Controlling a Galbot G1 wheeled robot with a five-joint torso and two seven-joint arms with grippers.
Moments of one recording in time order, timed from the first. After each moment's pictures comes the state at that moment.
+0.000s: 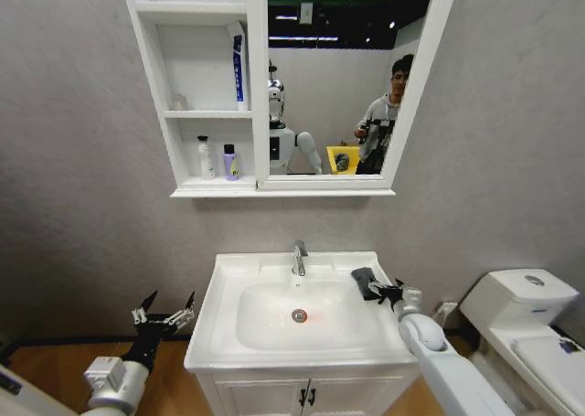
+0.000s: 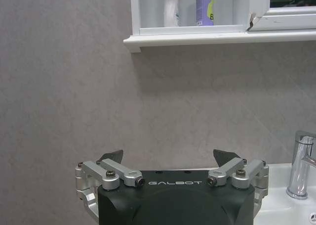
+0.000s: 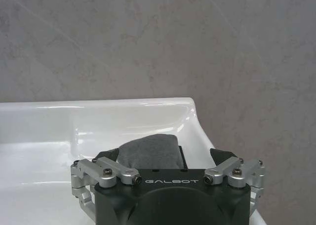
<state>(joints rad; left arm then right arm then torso) 1.57 -1.24 -0.75 -2.30 -0.37 0.22 -0.03 -0.82 1.04 0.36 1.37 0.58 -0.24 0.17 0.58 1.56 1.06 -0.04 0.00</state>
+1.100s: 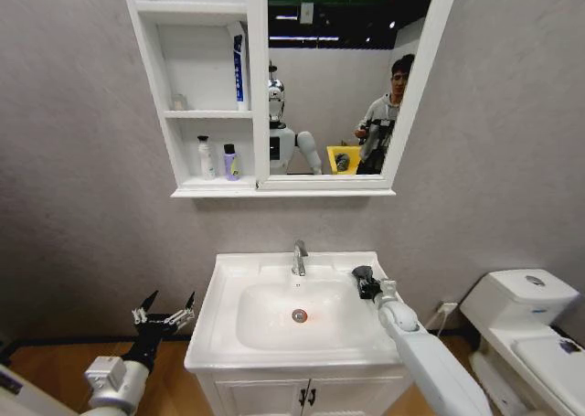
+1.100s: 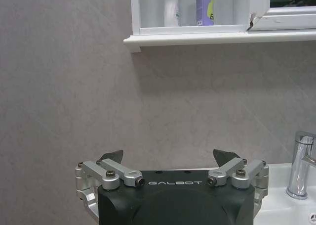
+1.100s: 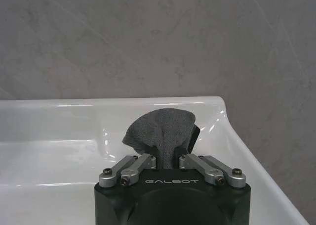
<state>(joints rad) 1.57 -1.23 -0.75 -2.30 -0.37 0.22 -0.03 -0.77 1.06 0.29 1.39 0.60 -0.33 0.23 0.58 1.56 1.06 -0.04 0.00</state>
